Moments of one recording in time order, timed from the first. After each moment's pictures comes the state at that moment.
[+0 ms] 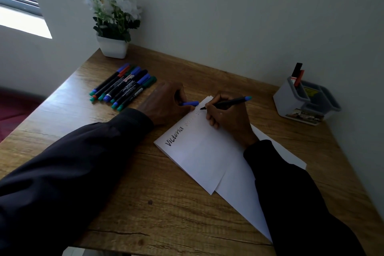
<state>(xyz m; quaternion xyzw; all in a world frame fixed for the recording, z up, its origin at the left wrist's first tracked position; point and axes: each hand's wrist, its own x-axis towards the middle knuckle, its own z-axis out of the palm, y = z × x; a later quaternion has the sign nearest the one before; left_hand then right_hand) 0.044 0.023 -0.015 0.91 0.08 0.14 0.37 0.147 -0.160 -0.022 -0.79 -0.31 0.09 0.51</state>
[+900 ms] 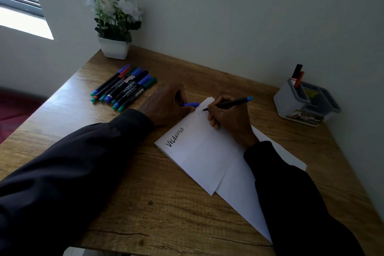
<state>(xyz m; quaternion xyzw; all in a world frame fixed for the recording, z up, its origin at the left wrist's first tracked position) 0.047 0.023 -0.018 0.91 0.08 0.13 0.38 0.151 -0.160 -0.024 -0.80 -0.30 0.08 0.52</state>
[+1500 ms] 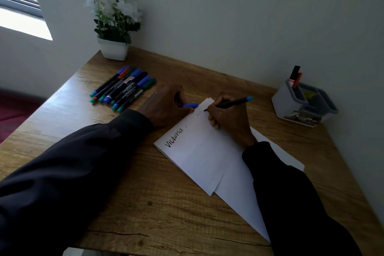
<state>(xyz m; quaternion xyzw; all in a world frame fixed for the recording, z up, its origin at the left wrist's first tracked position) 0.049 0.024 -0.021 0.91 0.09 0.13 0.38 0.149 -0.158 -0.023 -0.81 -0.26 0.07 0.52</state>
